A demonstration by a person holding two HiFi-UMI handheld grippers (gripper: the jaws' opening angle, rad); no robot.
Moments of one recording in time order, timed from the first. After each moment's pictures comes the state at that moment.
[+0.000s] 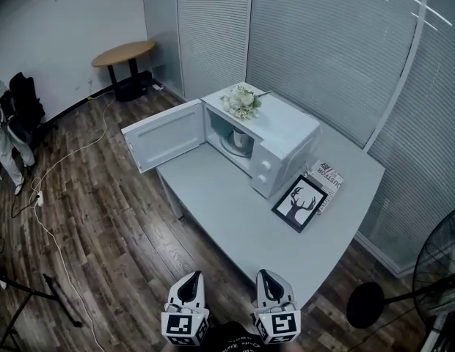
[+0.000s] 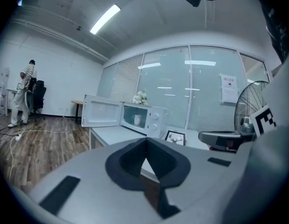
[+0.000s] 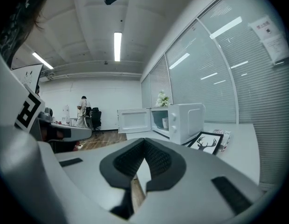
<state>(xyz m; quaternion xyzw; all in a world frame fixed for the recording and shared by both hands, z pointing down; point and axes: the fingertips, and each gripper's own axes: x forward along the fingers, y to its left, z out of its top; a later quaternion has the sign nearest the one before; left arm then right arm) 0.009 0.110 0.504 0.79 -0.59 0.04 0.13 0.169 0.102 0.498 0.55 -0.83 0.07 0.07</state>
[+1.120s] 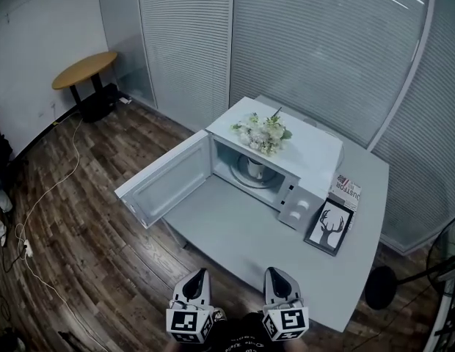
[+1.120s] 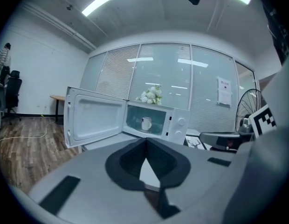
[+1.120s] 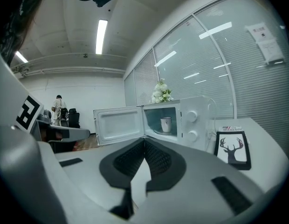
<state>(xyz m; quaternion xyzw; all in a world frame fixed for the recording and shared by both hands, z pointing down) -0.112 -0.118 0.508 0.86 -0.49 0.06 0.14 0.055 -0.085 0.506 0.65 -0.75 0.10 0.06</state>
